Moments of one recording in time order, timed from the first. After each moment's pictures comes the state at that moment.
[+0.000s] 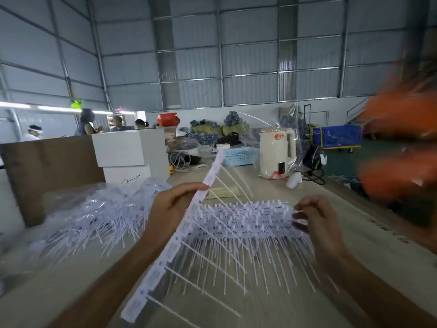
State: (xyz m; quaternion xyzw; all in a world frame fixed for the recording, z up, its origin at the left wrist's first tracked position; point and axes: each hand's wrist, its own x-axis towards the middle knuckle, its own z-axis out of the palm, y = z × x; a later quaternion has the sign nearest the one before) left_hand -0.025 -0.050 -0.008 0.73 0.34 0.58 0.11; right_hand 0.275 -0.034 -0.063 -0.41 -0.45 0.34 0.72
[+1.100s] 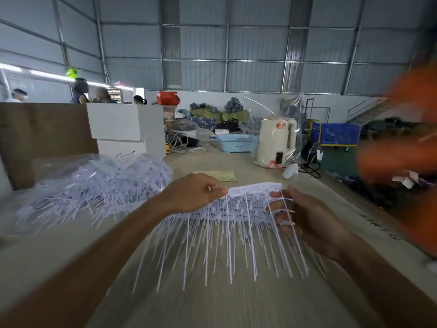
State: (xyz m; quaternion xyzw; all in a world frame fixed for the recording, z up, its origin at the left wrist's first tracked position) left_hand 0.000 -0.015 -0.002 0.84 0.49 0.24 0.05; right_hand 0.285 -0.045 -0.040 -0.34 -0.50 0.62 0.50
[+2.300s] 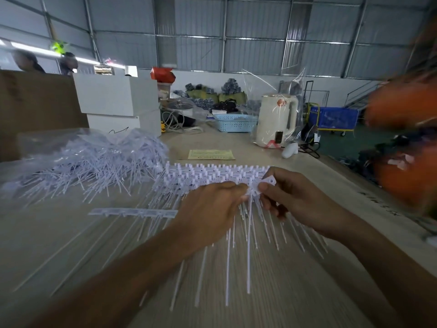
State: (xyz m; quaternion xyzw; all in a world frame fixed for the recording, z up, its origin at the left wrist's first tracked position) left_hand 0.046 -0.082 -0.061 0.84 0.43 0.31 -0.09; right_hand 0.257 -0.072 -0.035 -0.34 -0.79 0.32 0.39
